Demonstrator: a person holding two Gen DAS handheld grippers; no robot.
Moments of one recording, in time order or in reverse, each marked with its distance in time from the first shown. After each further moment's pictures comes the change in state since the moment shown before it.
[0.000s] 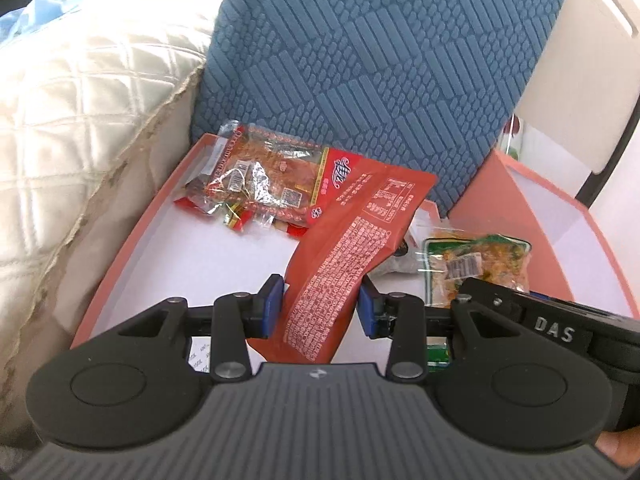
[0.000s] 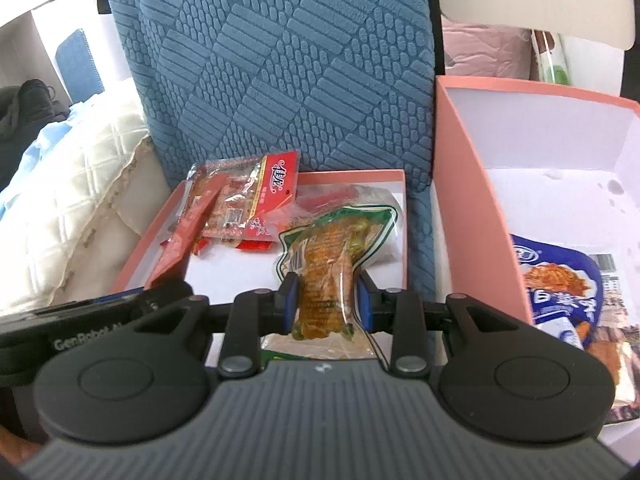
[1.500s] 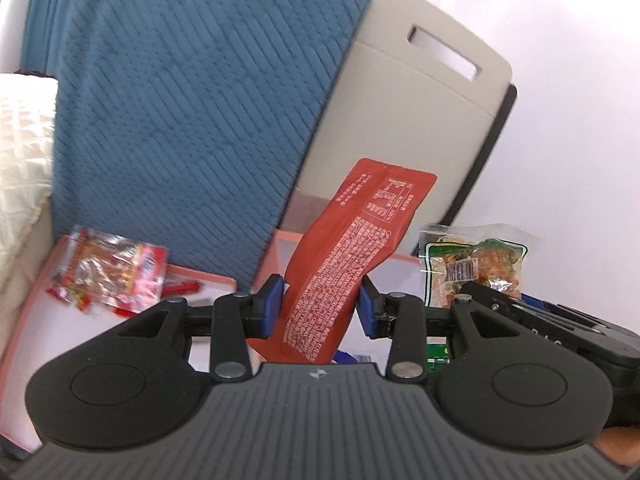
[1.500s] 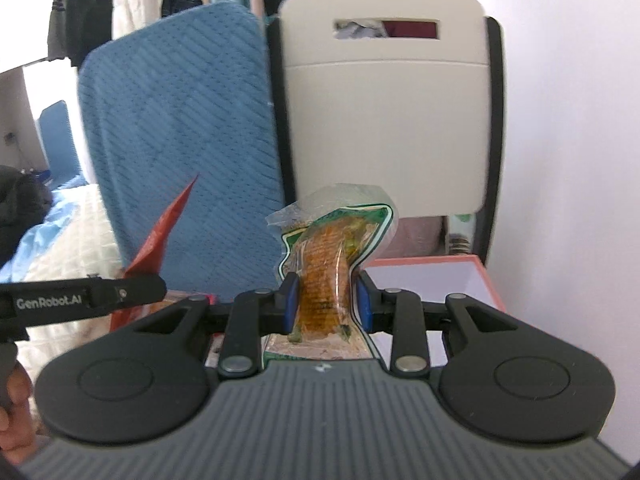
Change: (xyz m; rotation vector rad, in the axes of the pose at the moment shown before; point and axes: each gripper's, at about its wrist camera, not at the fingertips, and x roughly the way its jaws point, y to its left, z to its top) left arm -0.095 -0.188 0.061 0.090 -0.082 -0.246; right arm -0.183 -0.103 0.081 -0.029 -0.243 -0.146
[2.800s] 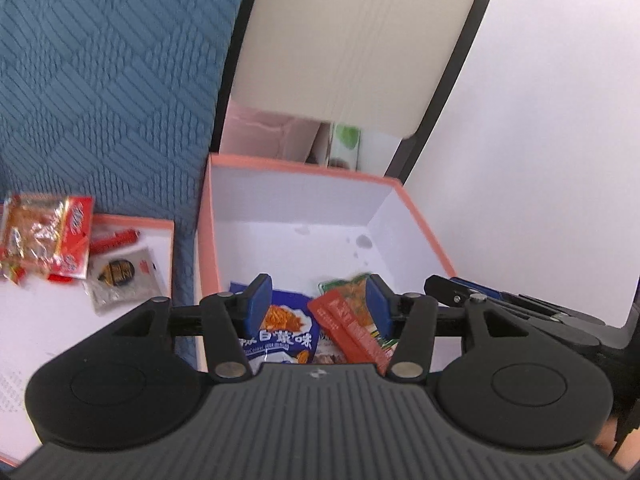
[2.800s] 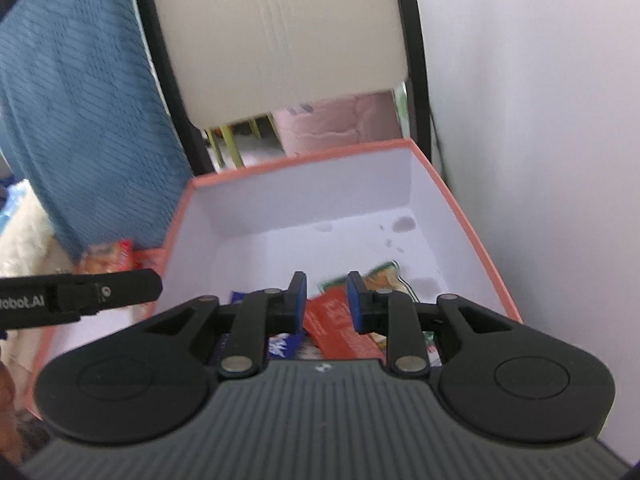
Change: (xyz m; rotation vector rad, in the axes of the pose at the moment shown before) left arm 0.077 -0.046 -0.040 0.093 0.144 -0.054; right arm 0.063 -0.080 -0.061 0.143 0.148 -0.031
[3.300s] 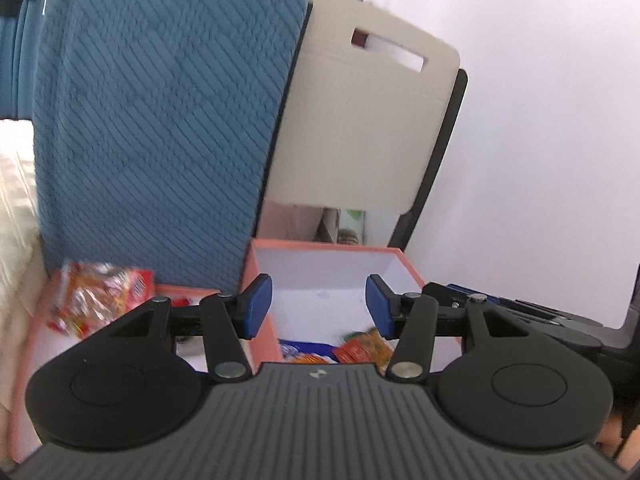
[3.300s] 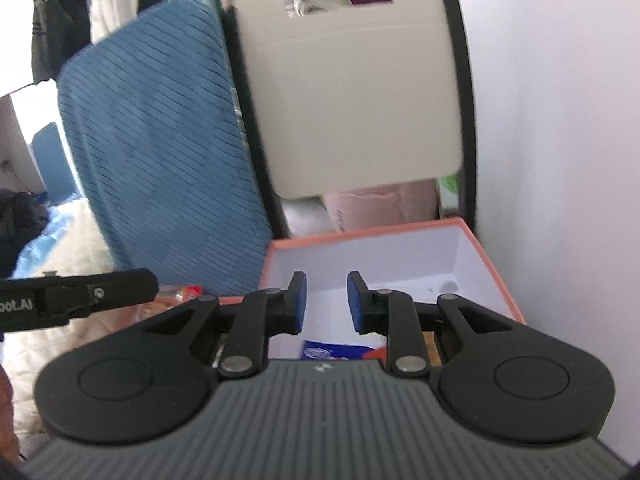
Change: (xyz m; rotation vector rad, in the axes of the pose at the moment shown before) left arm -0.109 0.019 0.011 0.058 -0.206 0.031; right arm -0.070 0.064 0.015 -0.048 -0.161 0.096
